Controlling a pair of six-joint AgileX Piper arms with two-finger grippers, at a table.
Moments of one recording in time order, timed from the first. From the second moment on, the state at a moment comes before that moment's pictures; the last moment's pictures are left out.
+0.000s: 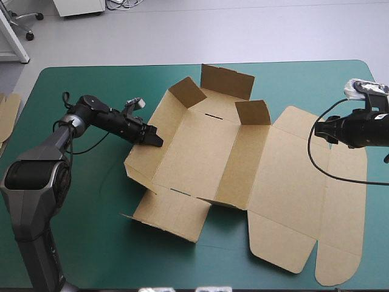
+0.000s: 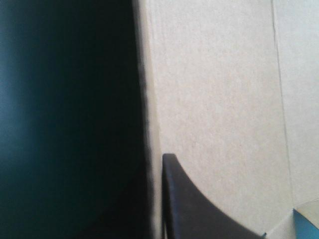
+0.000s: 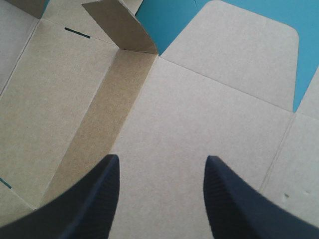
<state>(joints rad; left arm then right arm) -0.04 2.09 -1.58 -0.88 1.19 0.72 -0.26 1.28 -1.28 0.53 1.11 -0.39</state>
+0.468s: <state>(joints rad) -0.13 2.09 -1.87 -0.54 1.22 0.82 -0.26 1.28 -1.28 0.54 1.11 -0.39</state>
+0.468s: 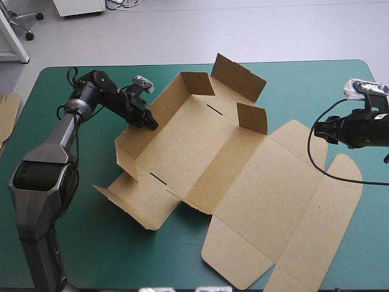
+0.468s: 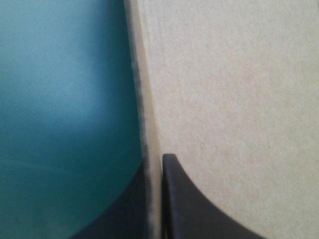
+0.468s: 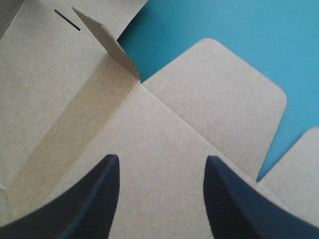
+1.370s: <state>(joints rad) -0.29 2.08 -2.18 -0.23 1.18 1.43 -0.26 1.28 -1.28 0.61 1.14 -0.42</state>
